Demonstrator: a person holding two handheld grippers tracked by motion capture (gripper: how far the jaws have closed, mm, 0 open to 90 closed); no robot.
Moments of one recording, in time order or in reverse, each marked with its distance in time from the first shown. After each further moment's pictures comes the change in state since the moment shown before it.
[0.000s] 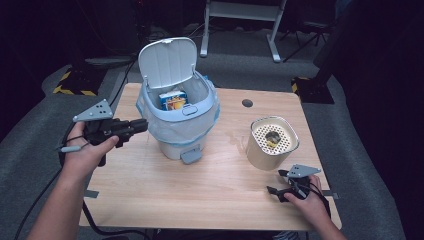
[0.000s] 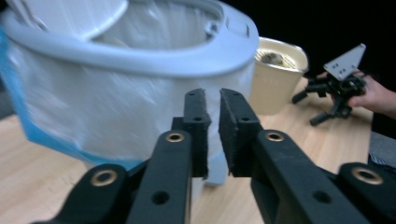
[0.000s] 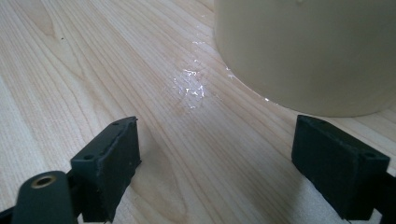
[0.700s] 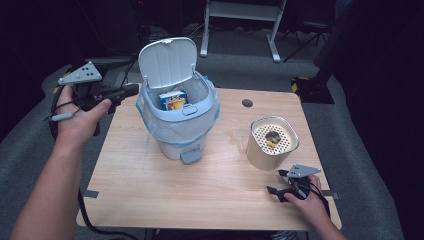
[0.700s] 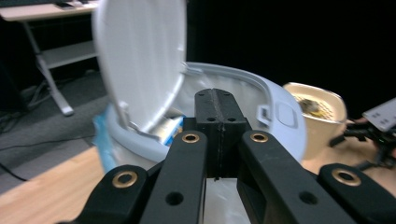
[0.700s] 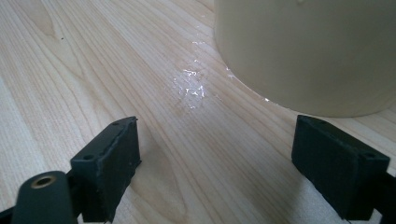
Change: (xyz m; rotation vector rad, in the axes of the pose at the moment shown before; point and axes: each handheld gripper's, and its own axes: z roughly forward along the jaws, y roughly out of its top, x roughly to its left) left arm 0.029 0.067 -0.012 -0.080 0.123 0.015; right arm 0.000 0.000 0.000 0.000 -0.001 -0.001
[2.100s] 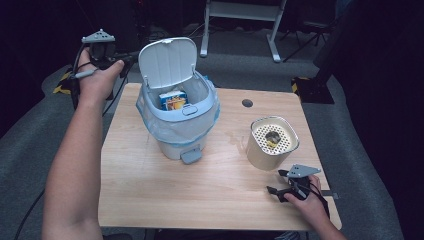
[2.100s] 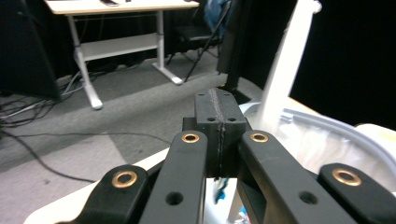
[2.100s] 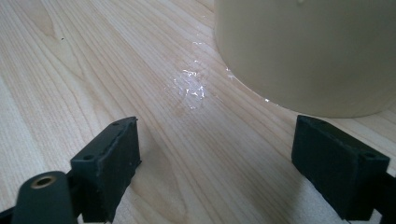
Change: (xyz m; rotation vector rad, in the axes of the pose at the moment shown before) left arm 0.072 0.031 0.067 -0.015 0.100 -0.103; right arm 0.000 0.000 0.000 -0.001 0.000 0.001
